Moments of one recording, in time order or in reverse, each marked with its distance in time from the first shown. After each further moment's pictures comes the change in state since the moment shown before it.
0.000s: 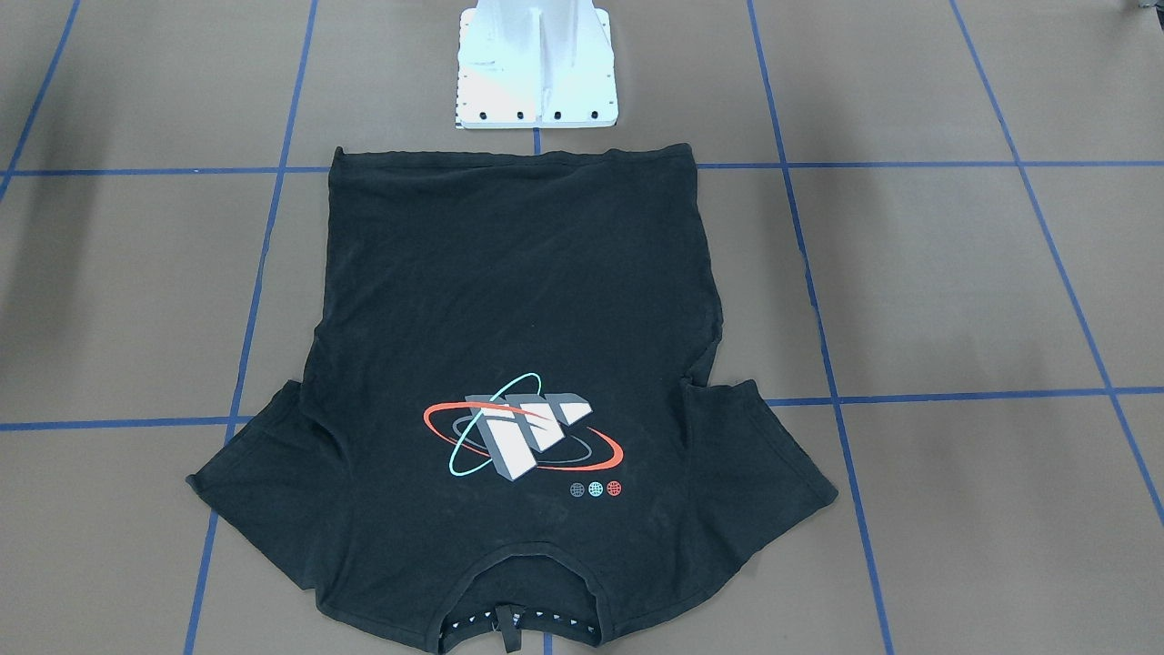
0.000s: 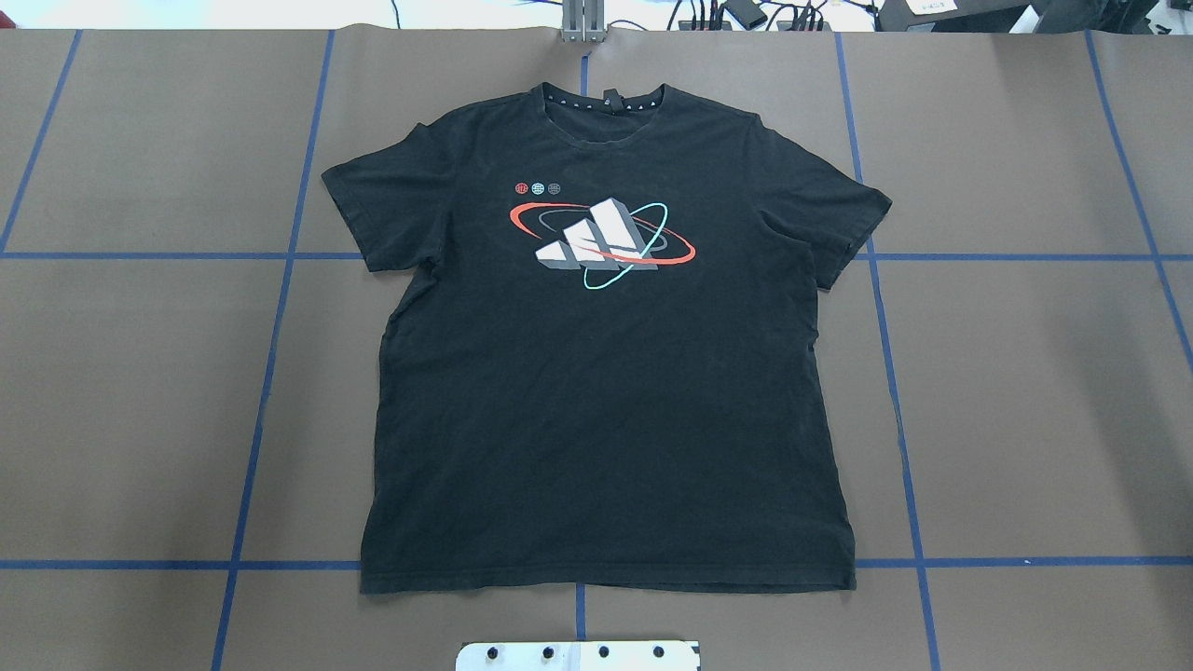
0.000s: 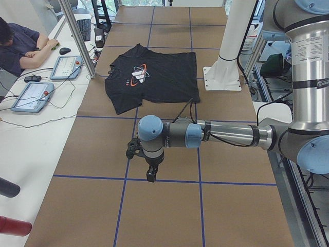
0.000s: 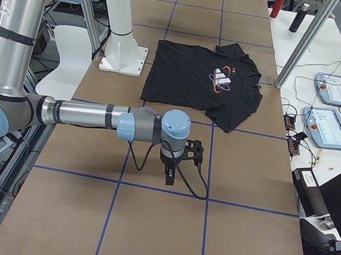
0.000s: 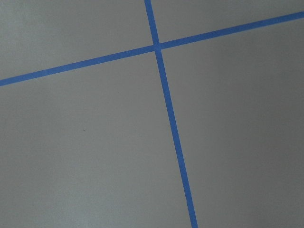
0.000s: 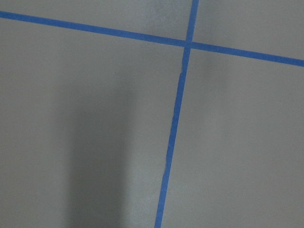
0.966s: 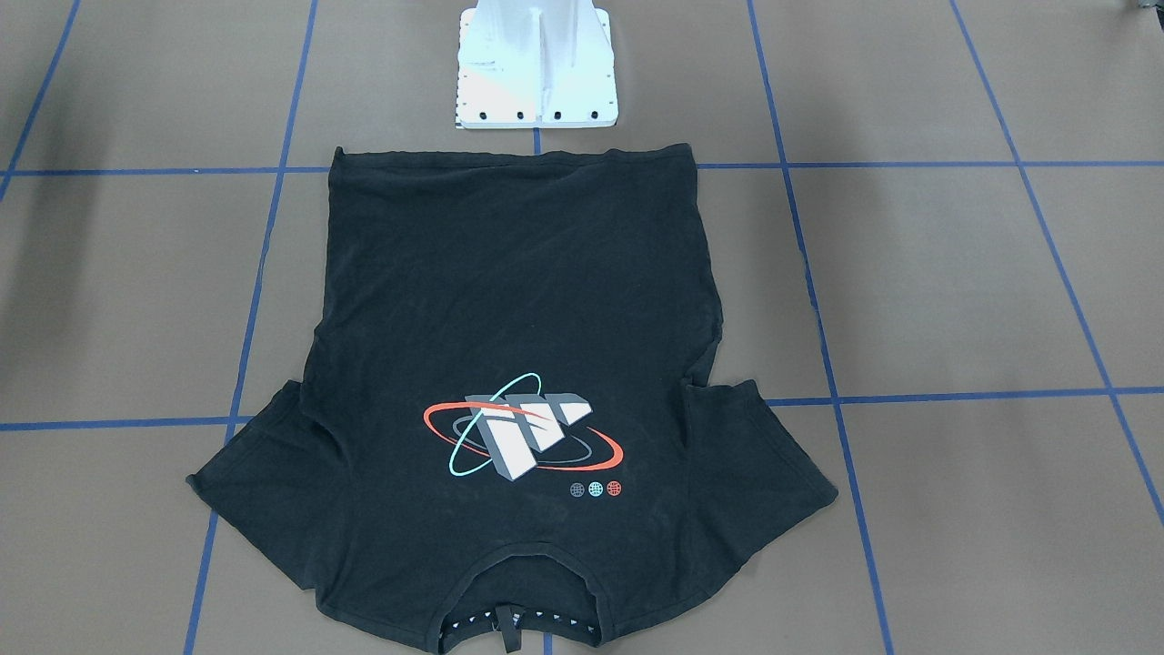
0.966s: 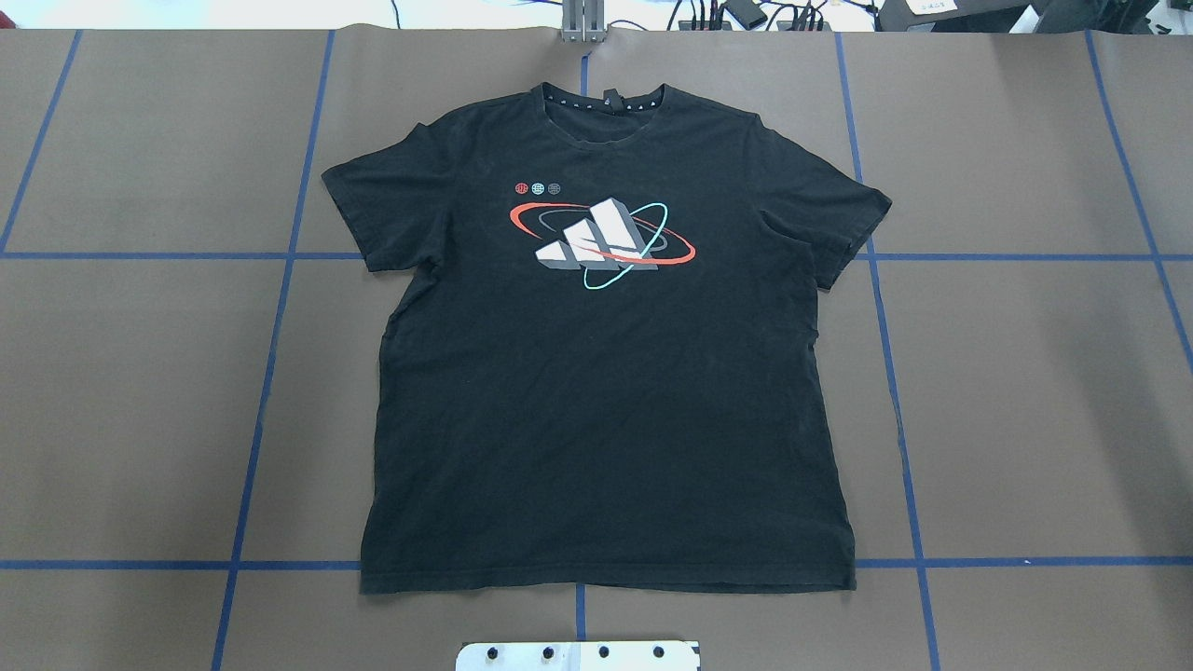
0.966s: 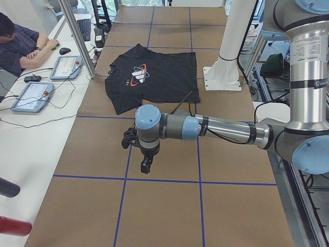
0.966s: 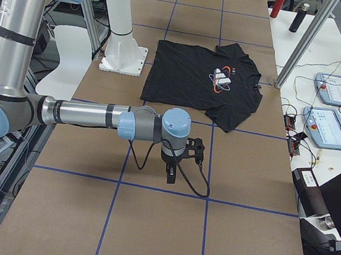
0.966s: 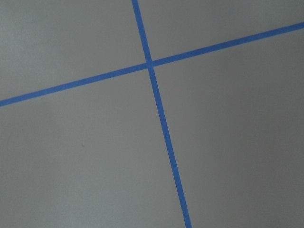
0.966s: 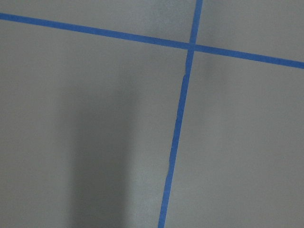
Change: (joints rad) left arm 0.000 -0.056 -0.041 -0.009 -0.002 -0.012; right arm -0.003 0.013 0.005 0.020 0.005 0.001
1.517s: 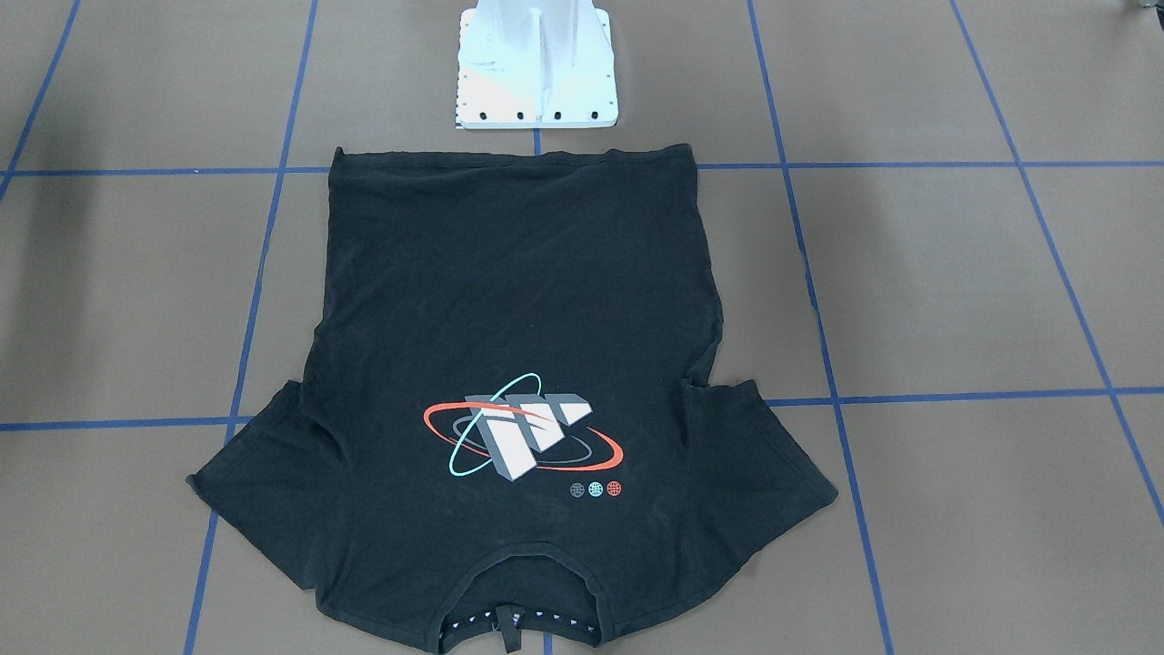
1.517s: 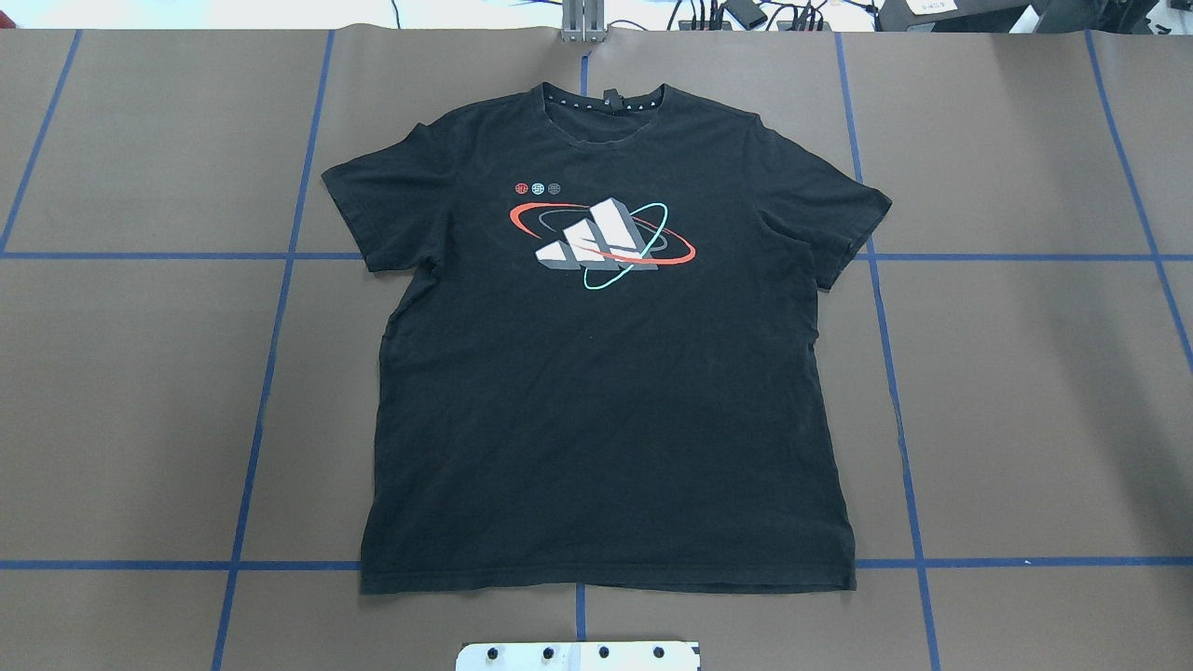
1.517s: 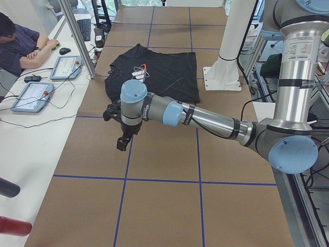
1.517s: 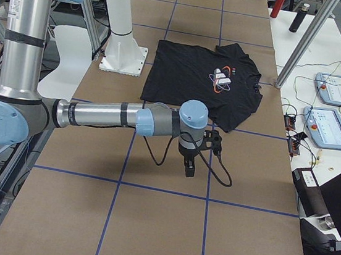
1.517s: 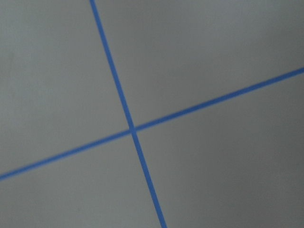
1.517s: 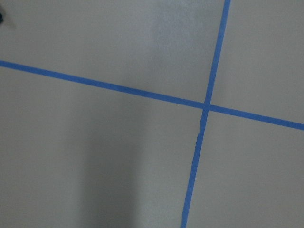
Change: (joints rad) left arm 0.005 -0.147 0.027 -0.171 0.002 -0.010; right arm -0.031 0.150 -0.064 0.021 0.002 0.085
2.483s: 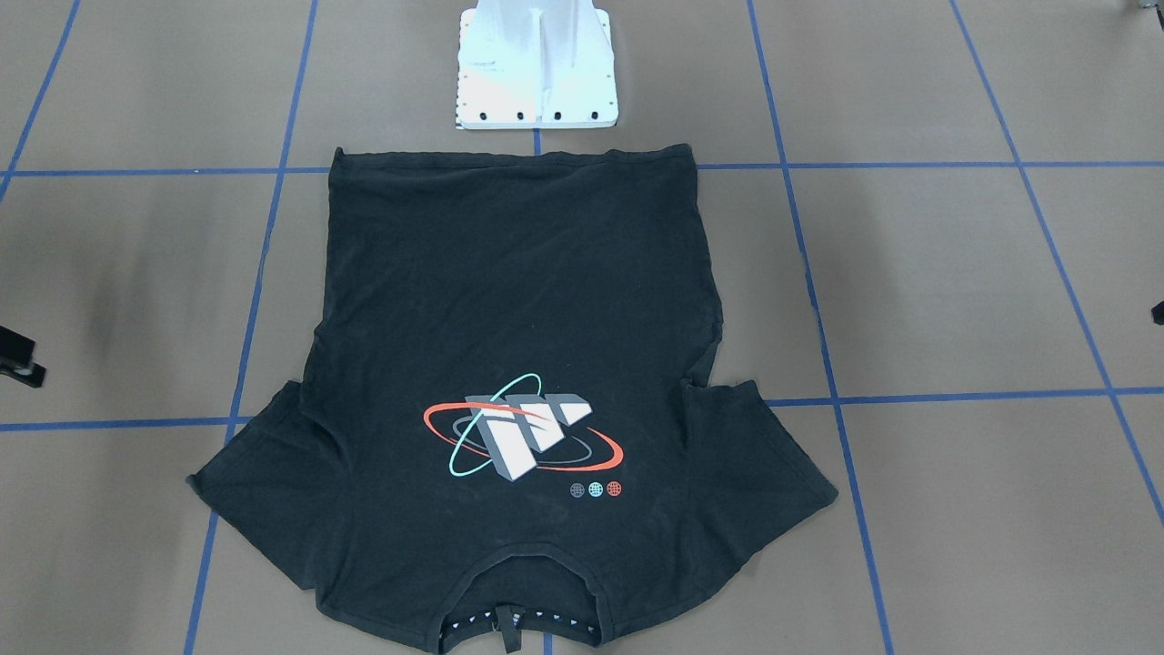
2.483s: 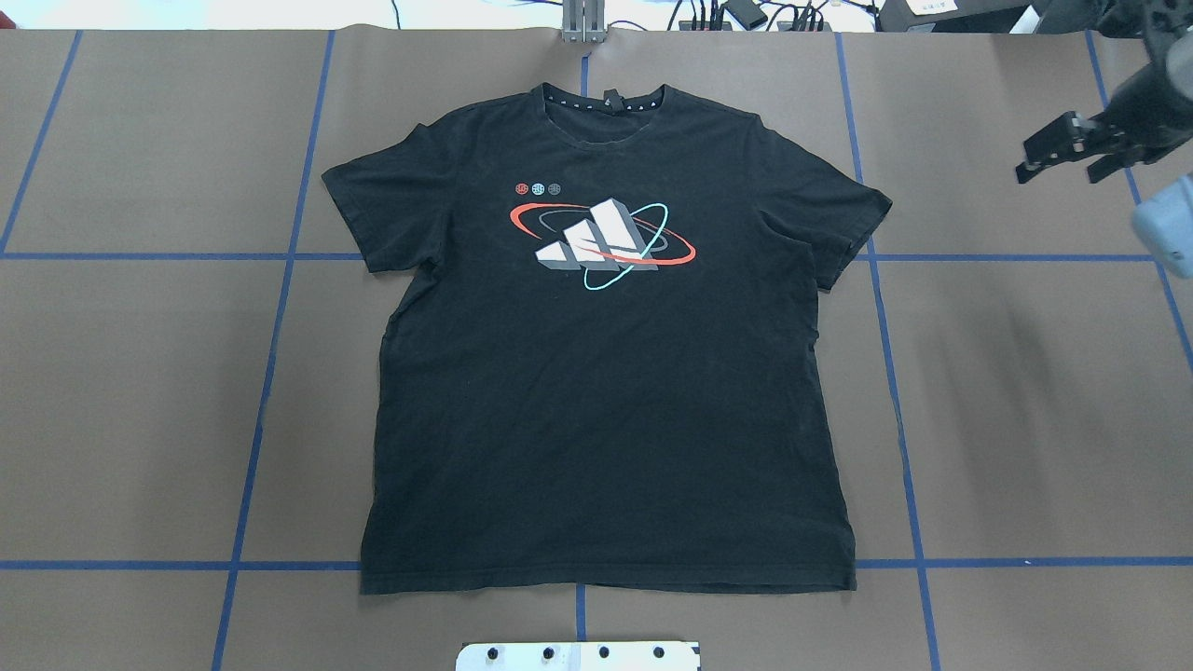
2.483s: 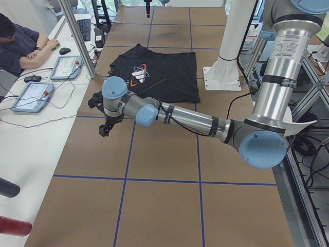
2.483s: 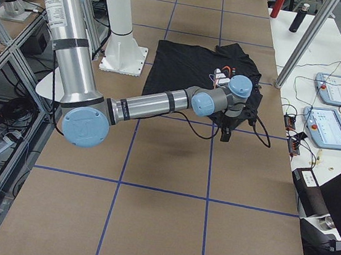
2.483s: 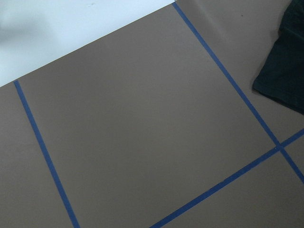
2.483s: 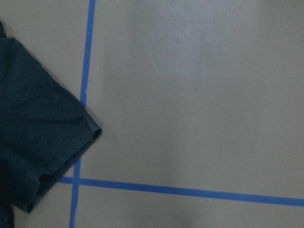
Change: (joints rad) left arm 0.113 -0.164 0.263 -0.301 -0.101 -0.211; right arm -0.266 0.352 -0.254 0.197 -0.009 0.532
